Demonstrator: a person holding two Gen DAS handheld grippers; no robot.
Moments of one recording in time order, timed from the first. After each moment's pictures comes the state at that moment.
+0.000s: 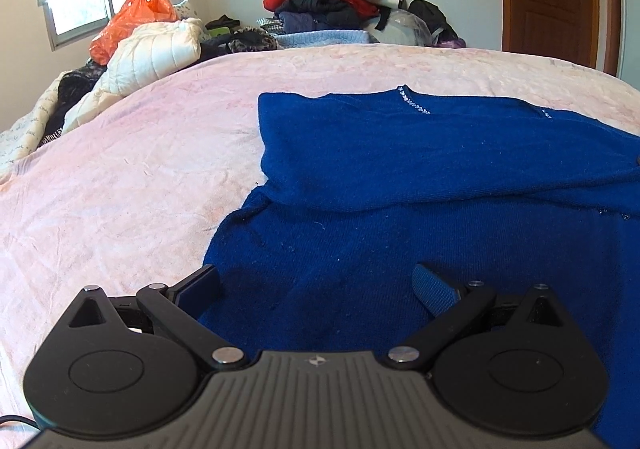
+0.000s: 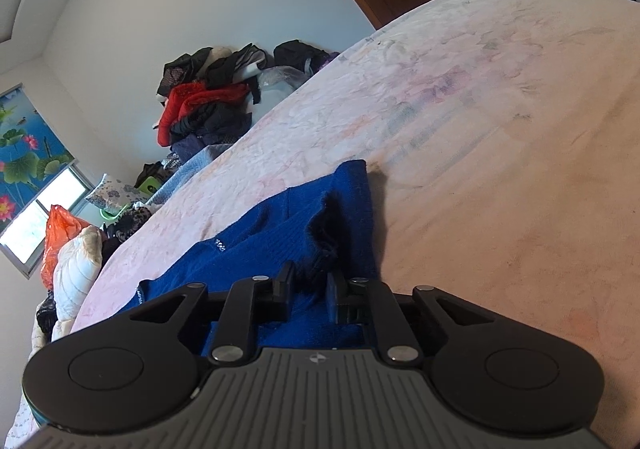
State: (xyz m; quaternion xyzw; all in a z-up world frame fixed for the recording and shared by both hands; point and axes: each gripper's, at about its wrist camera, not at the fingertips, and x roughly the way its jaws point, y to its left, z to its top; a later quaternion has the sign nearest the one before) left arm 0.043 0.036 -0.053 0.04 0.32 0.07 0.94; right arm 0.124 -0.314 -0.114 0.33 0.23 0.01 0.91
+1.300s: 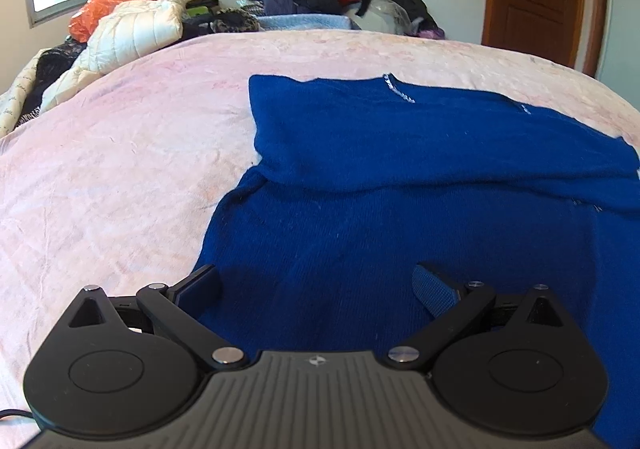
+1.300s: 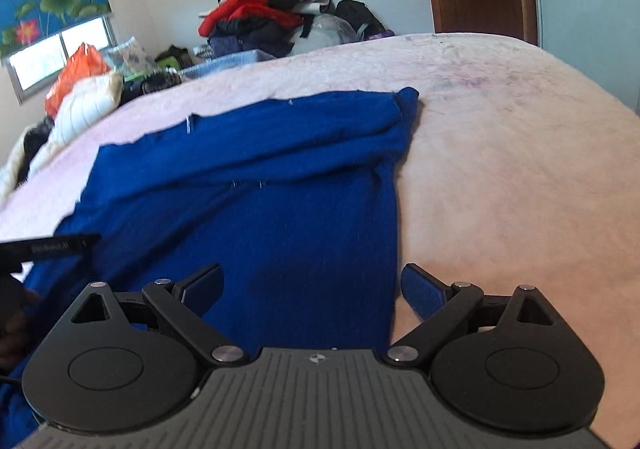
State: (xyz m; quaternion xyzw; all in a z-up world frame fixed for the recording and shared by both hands) left arm 0.030 0.059 -0.047 0.01 0.36 0.02 0.93; right arm -0.034 -0.218 -0.083 0.09 0.32 0.02 0.94
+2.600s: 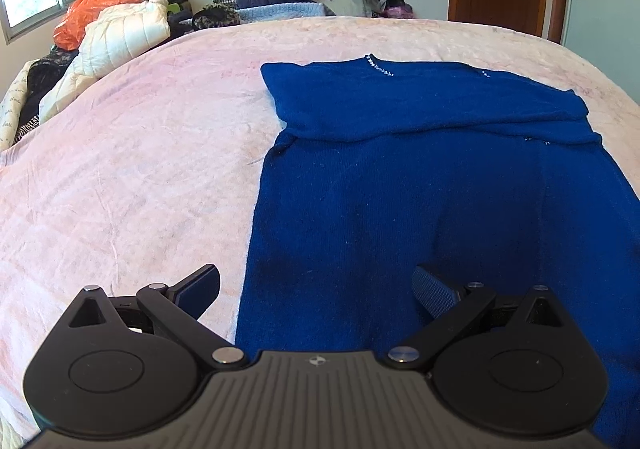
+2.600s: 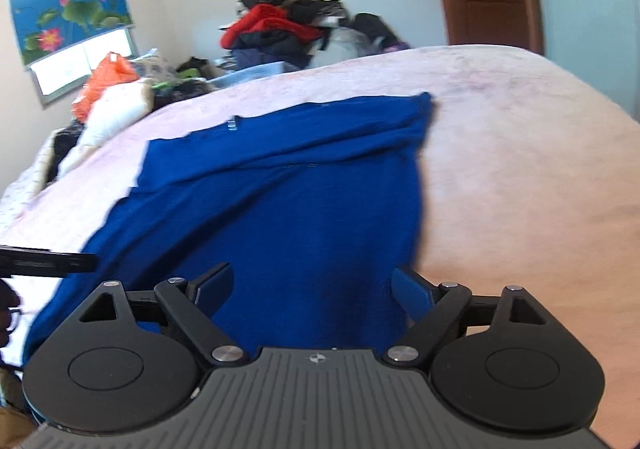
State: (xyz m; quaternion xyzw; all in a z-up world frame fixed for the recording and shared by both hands) left arm -0.046 0.090 -0.017 0.05 0.38 -0.02 0.92; right arm -0.100 -0.218 -0.068 0.13 0.30 0.05 0.94
